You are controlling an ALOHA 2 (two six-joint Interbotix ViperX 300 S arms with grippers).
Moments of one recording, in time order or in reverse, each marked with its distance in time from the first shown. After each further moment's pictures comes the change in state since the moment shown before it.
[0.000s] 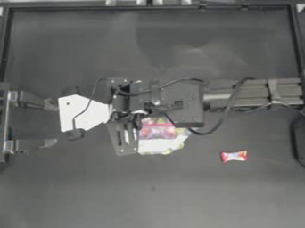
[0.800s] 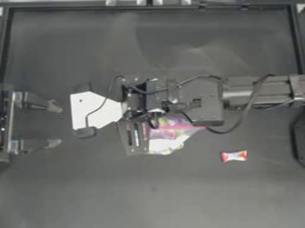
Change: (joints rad) left arm 0.000 0.064 0.000 -0.041 -0.038 -0.002; right arm 0.018 -0.107 0.141 0.006 -0.086 0.025
